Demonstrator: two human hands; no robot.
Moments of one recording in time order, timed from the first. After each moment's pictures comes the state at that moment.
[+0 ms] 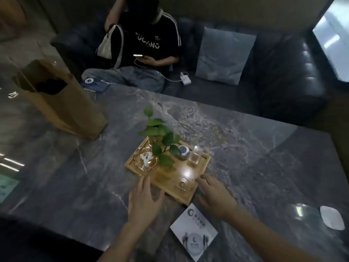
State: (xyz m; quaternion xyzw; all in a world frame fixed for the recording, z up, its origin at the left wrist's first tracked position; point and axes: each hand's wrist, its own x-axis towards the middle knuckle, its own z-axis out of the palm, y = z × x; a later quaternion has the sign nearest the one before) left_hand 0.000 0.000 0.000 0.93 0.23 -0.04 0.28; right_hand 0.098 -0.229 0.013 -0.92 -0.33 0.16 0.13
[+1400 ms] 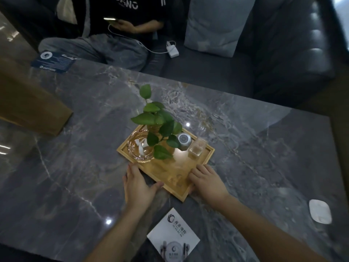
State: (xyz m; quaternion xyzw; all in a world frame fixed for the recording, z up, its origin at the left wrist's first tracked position) left_hand 0.079 -0.032 -0.042 0.89 0.29 -0.02 0.34; right_hand 0.161 -0.259 -0.042 -0.91 -0.41 0.09 0.05
